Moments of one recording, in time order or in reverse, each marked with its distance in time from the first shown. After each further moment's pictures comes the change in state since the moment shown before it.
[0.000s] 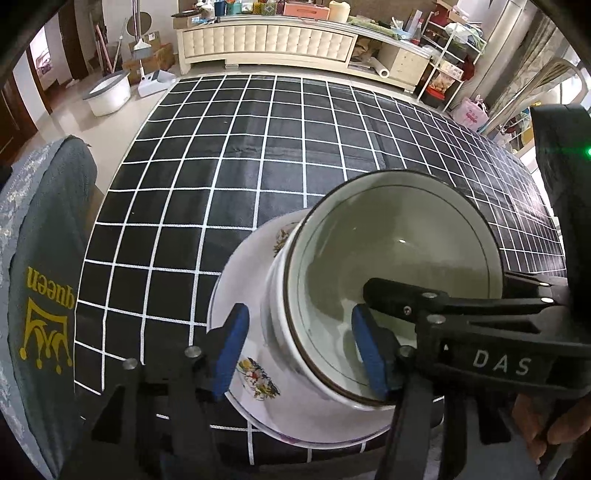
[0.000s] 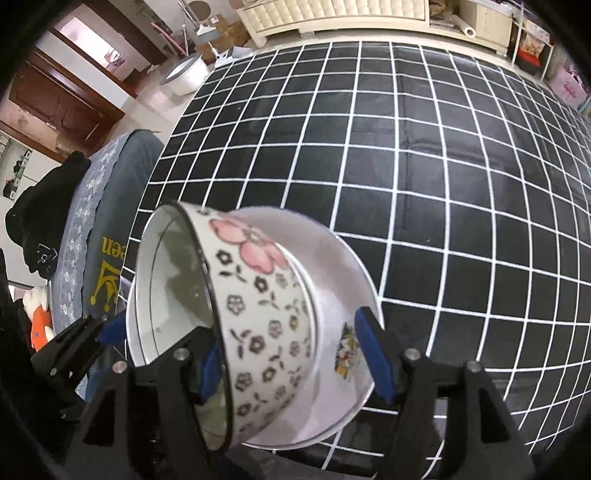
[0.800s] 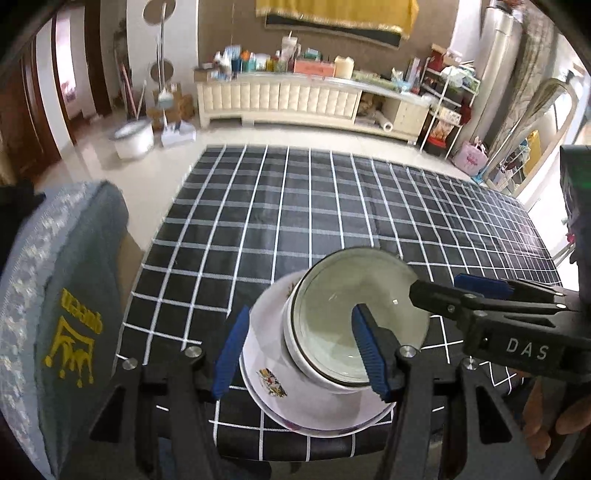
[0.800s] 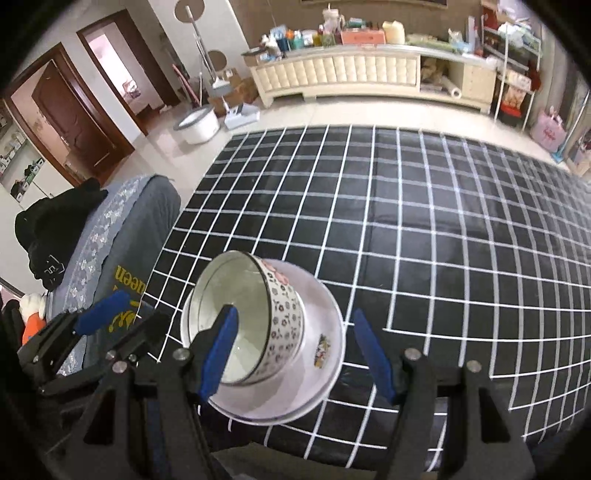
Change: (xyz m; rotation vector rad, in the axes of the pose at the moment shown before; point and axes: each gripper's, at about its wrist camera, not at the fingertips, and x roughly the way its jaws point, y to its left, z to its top) left arm -0.086 -0.011 -0.008 0.013 -0.261 0.072; right arm -0.093 0.015 -0.022 -0.067 -0.266 -0.060
